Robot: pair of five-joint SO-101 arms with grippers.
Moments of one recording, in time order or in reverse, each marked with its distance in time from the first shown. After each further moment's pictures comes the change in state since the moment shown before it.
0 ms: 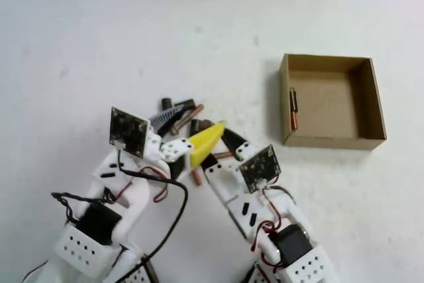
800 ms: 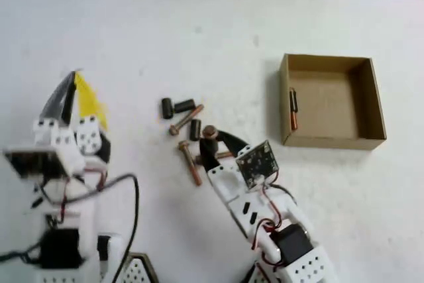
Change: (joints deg) left arm -30.8 -17.1 -5.6 0.3 -8.4; right arm 2.0 0.0 0.0 6.0 0.0
